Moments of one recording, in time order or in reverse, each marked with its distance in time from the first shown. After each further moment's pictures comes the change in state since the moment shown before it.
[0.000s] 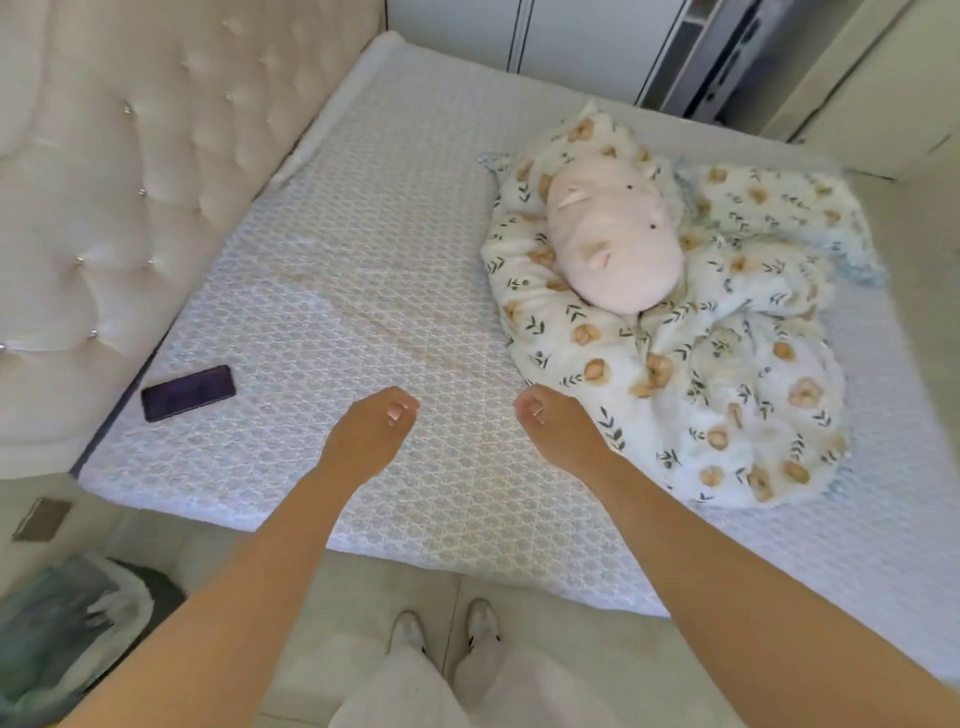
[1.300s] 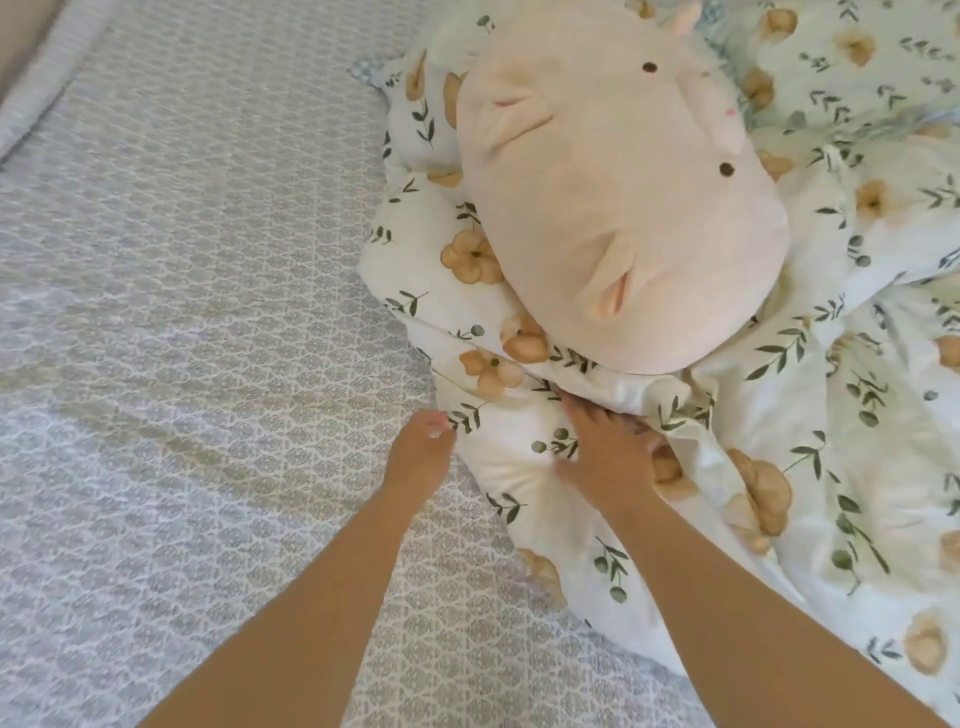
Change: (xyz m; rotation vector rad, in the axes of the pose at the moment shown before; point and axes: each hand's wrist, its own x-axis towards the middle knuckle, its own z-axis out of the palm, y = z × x) left_hand 0.440 -0.028 0.299 -0.167 -0.135 -0.326; right_hand 0.348 0.323 0.025 -0.554 -0.054 0.359
